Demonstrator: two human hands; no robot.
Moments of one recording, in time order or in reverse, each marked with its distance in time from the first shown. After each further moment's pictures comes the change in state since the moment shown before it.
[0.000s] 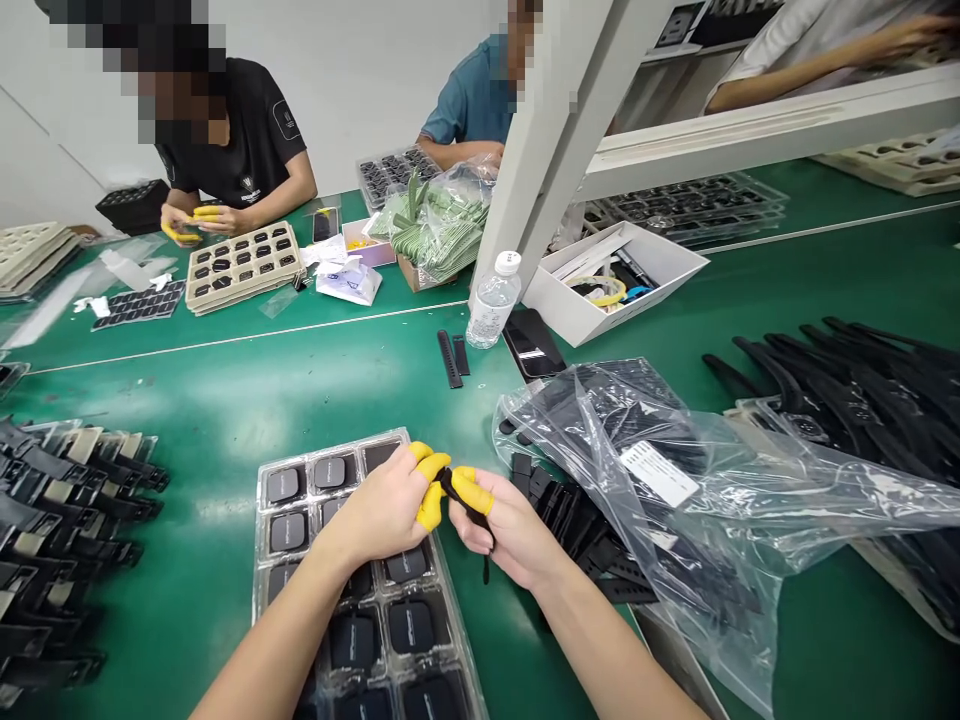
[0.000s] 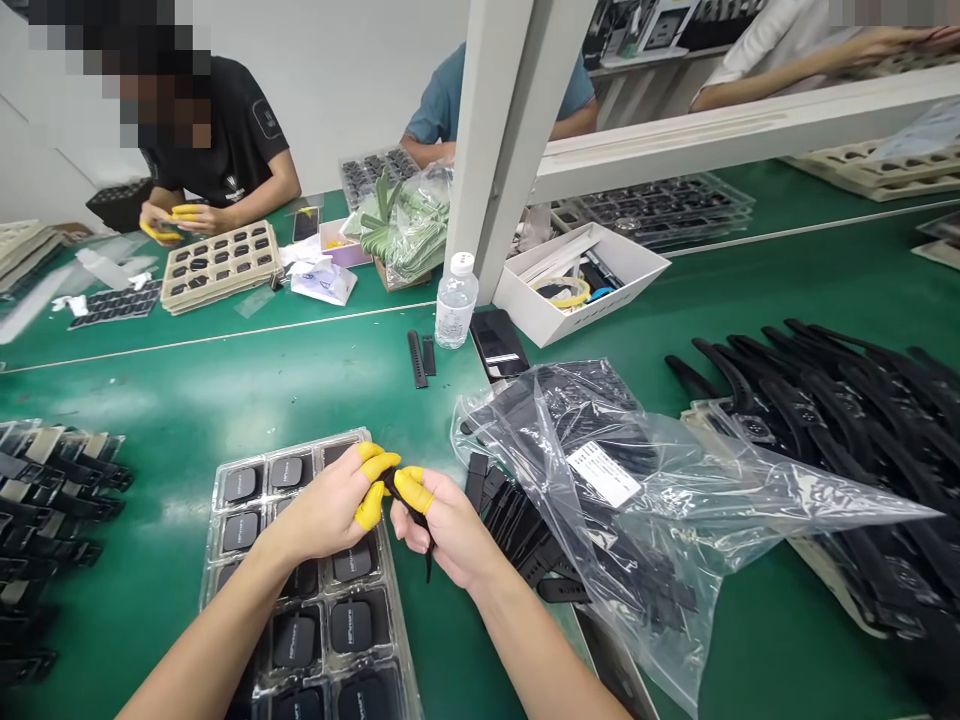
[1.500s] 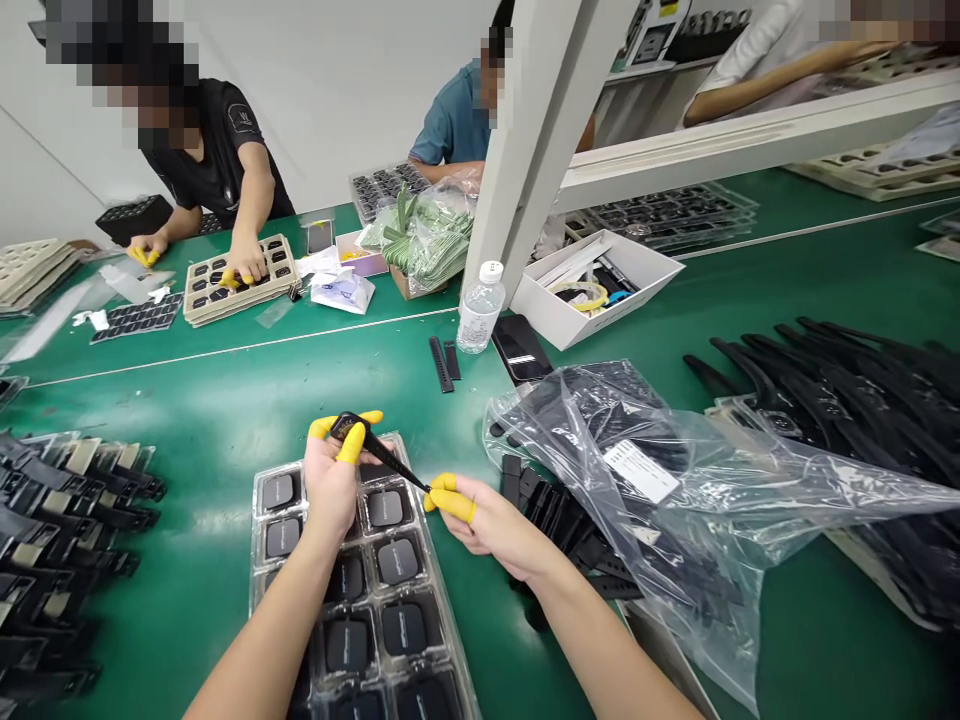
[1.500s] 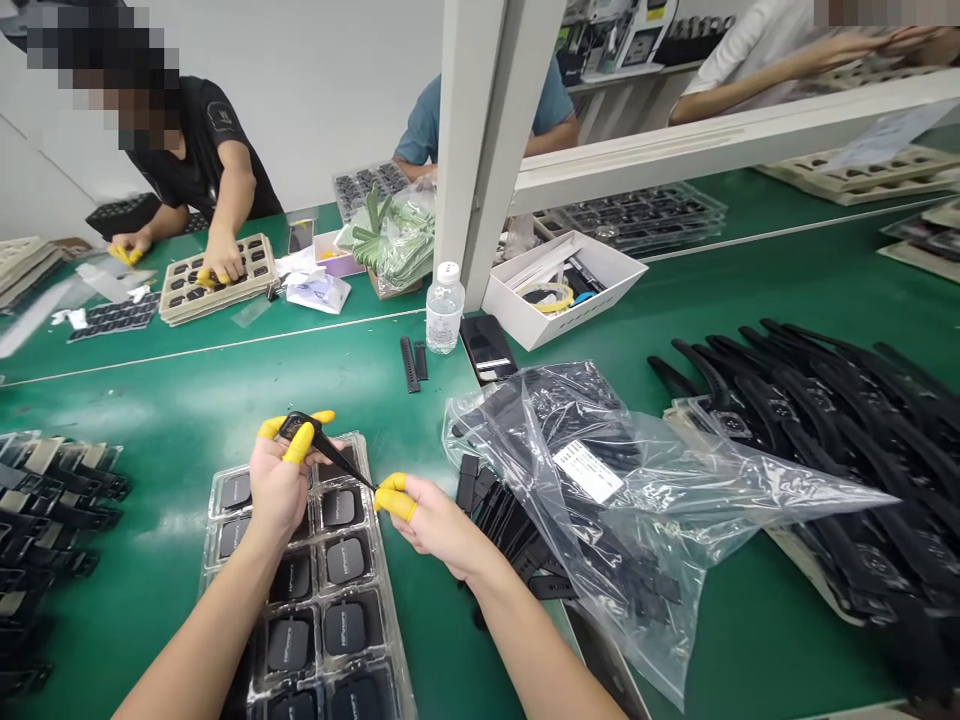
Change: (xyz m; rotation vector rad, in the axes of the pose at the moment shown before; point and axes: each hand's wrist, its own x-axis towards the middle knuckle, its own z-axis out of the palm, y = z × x) left_hand 0.009 -0.013 -0.006 -1.104 0.931 -0.600; right_hand -0.002 -0.012 -0.006 -0.329 -0.063 0.129
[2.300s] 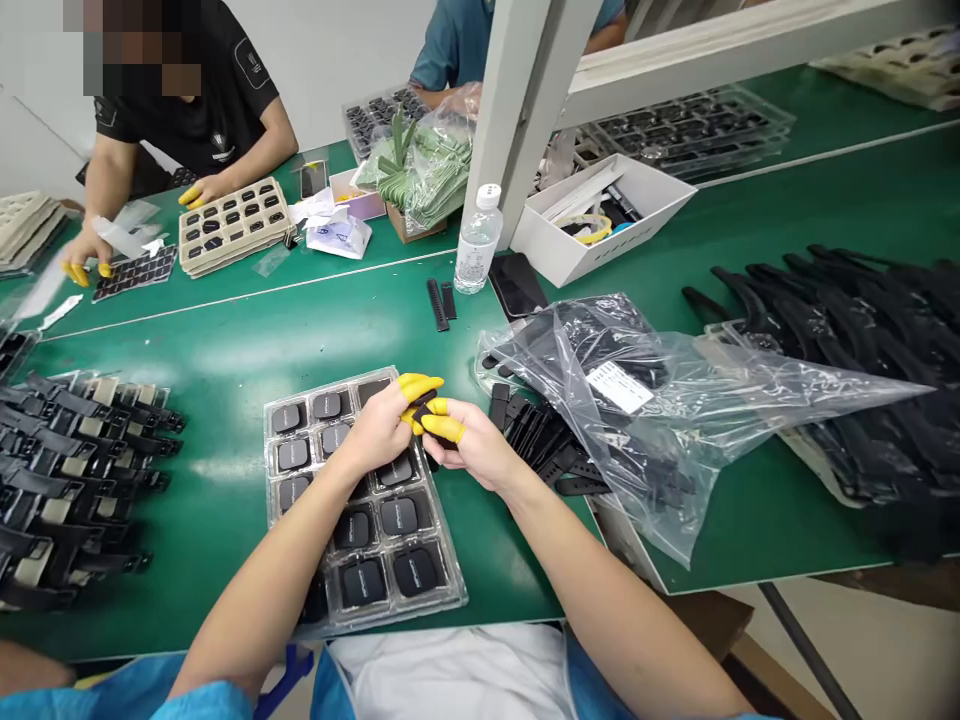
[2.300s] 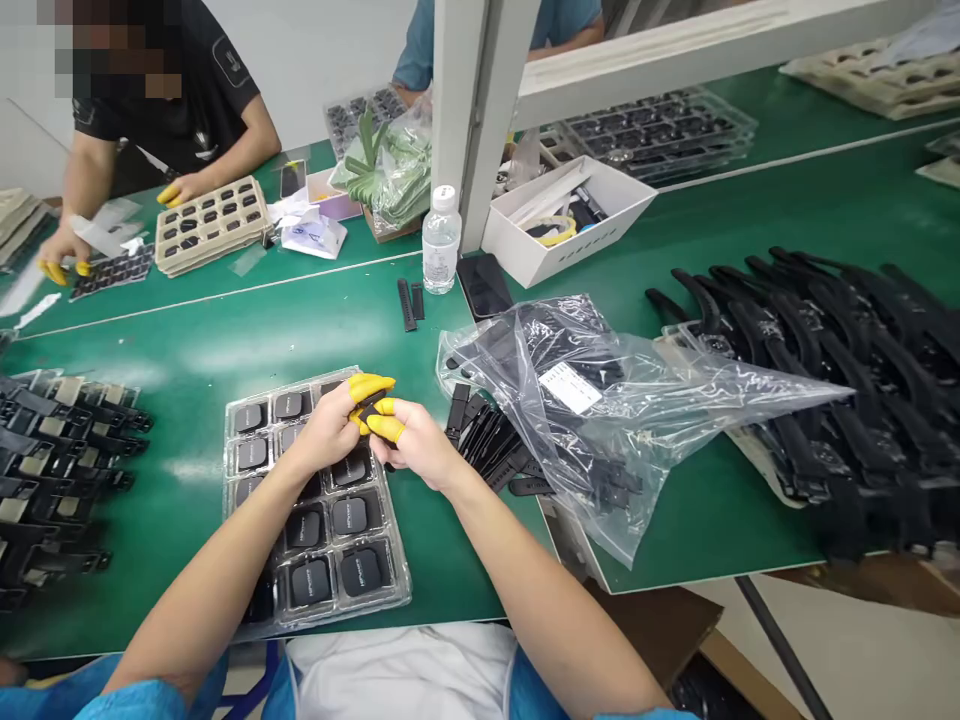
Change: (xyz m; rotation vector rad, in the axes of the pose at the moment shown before) left_hand -0.019 -0.019 -0.001 0.824 -0.807 0.573; right_hand -0.010 0.003 0.024 0.129 -0.056 -0.250
